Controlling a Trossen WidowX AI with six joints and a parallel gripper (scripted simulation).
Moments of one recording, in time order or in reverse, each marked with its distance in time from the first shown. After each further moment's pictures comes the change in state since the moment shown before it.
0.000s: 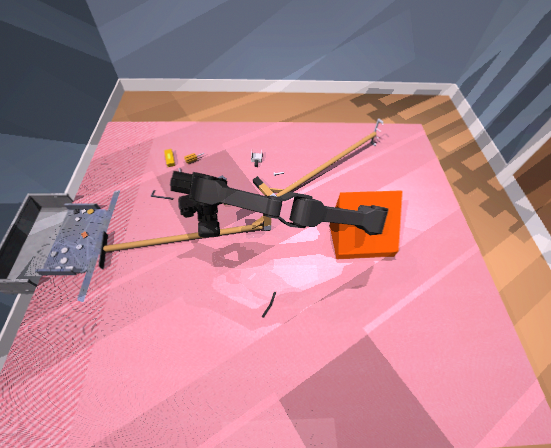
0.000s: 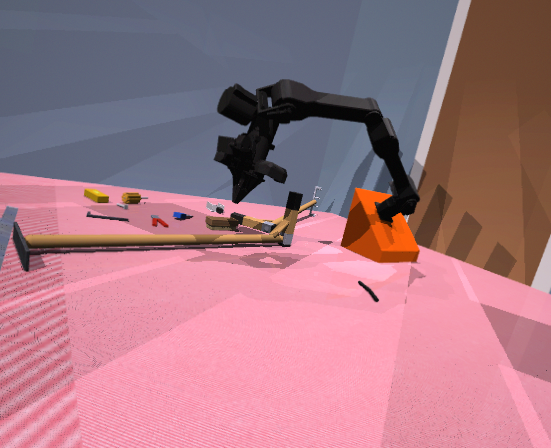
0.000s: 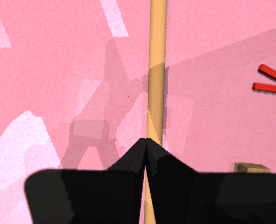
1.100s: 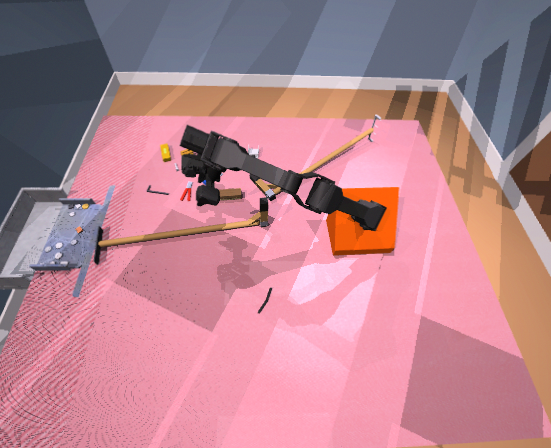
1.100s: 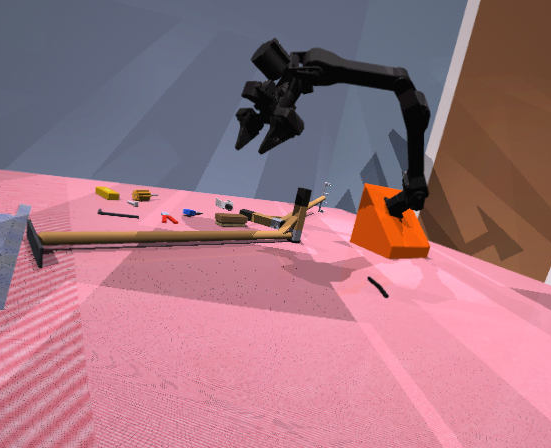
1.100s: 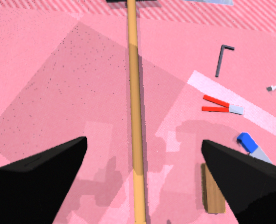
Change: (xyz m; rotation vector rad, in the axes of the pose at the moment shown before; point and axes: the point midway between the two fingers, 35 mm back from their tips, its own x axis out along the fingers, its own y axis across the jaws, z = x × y) arm -0.100 -0.030 0.004 0.071 -0.275 0.006
